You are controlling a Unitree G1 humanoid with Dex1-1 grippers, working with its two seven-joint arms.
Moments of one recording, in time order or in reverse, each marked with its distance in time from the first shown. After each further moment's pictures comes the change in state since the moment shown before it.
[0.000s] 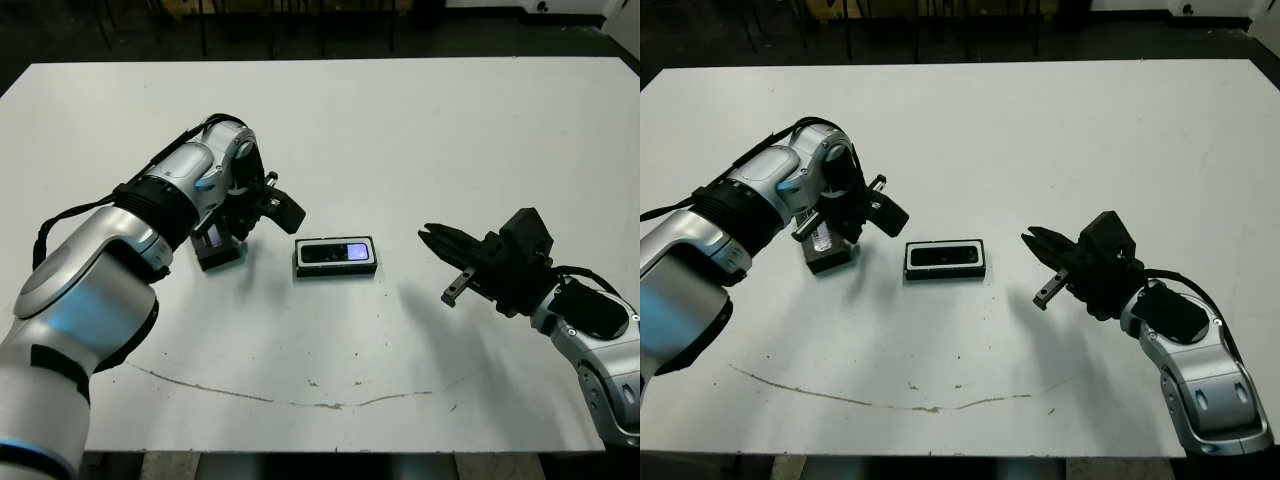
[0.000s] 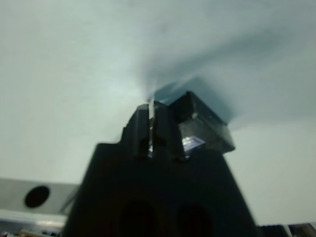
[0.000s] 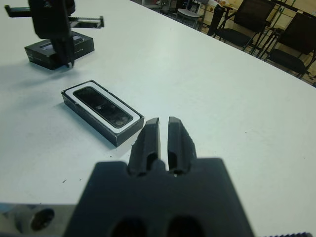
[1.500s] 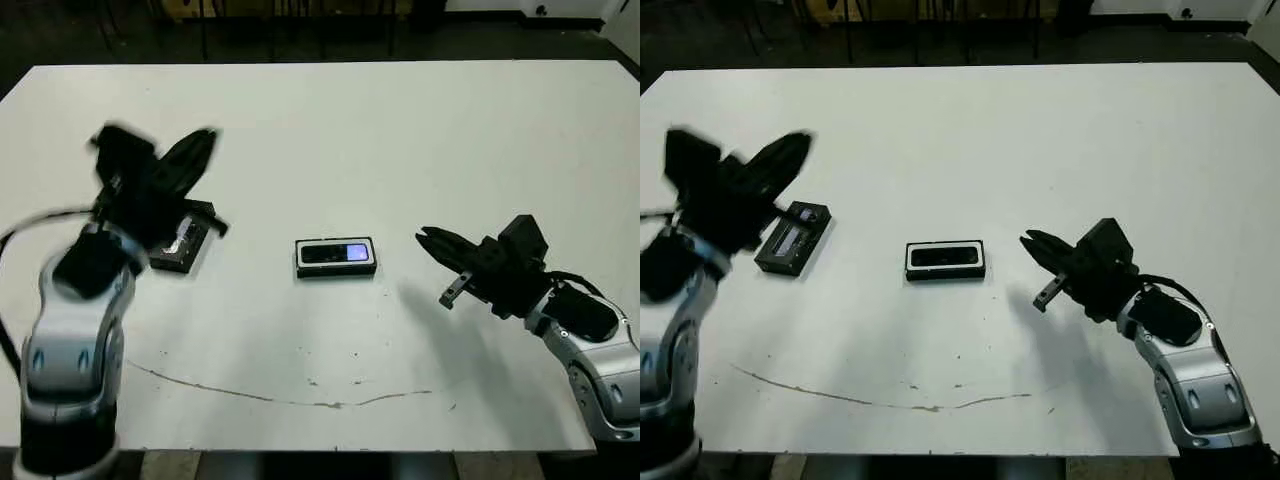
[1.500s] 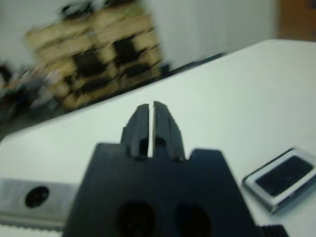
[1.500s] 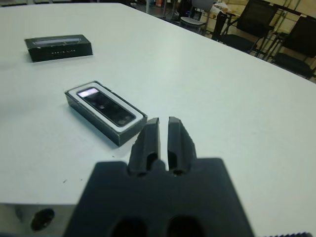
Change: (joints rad) left arm 0.984 -0.153 0.935 -1.387 -0.722 0.783 1.193; right arm 0.005 0.027 0.009 0.136 0.024 -0.148 0.035
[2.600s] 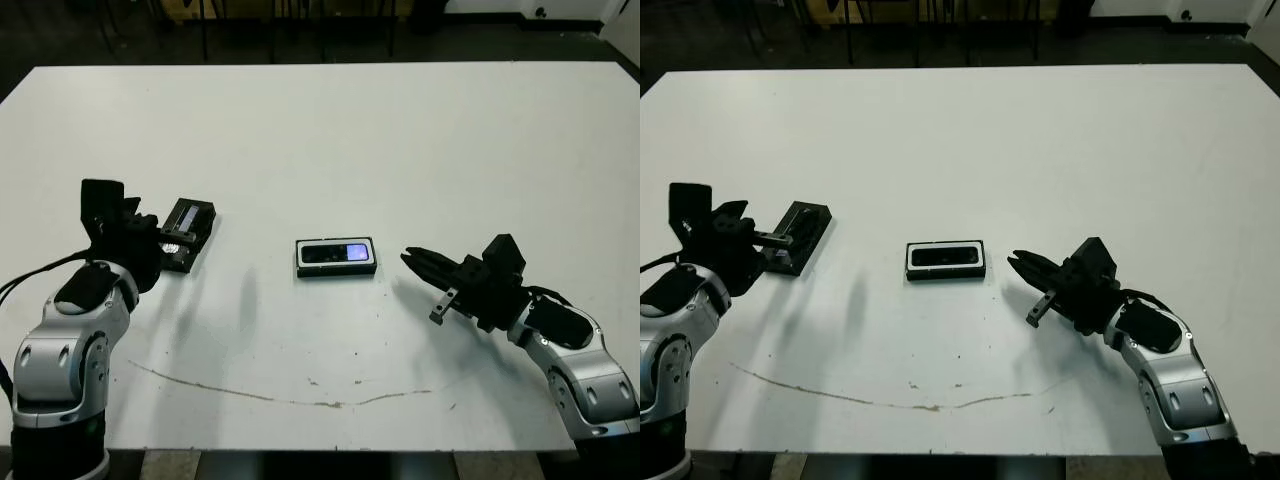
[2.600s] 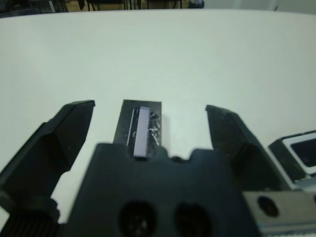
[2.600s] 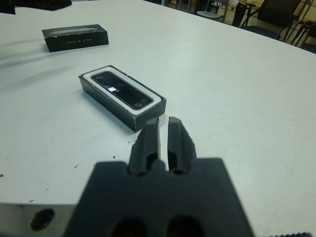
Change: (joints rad) left arm -0.029 0.026 0.039 0.271 -0.196 0.125 0.131; right arm 0.001 0.036 0.046 0.154 -0.004 -0.118 0.073
